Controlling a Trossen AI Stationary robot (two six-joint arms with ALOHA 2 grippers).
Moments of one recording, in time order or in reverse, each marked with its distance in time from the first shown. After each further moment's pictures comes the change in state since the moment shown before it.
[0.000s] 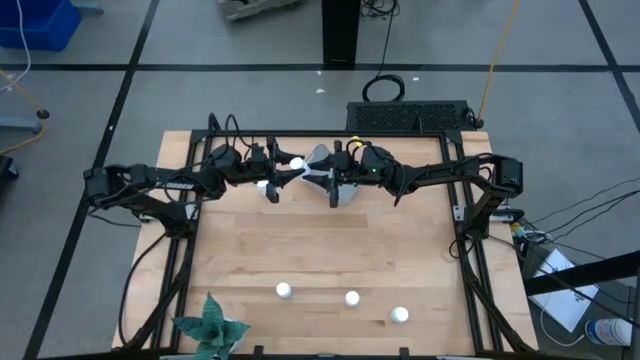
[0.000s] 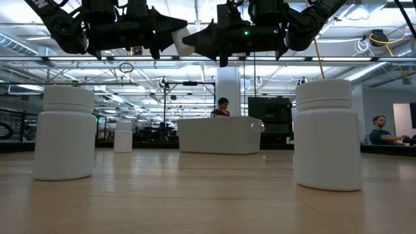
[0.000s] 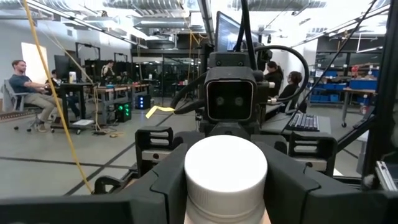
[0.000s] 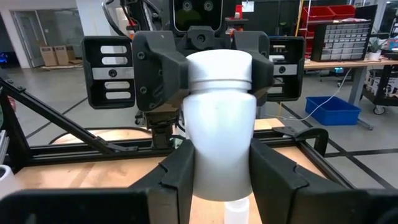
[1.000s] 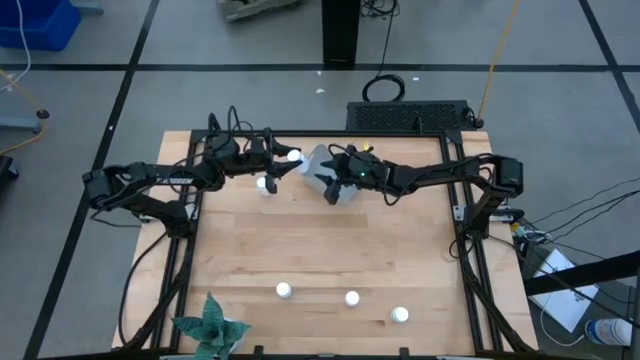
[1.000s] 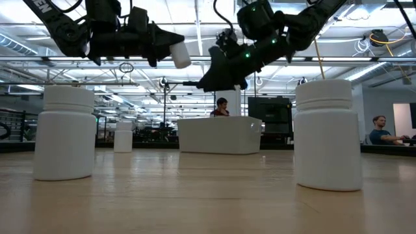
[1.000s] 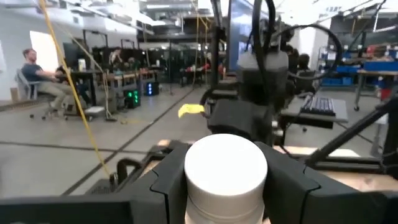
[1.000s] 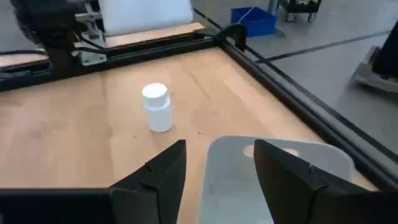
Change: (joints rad) left arm 0.136 -0.001 0.000 -0.072 0.086 0.025; right arm -0.001 -0.015 -0.002 -0.384 0.349 0.021
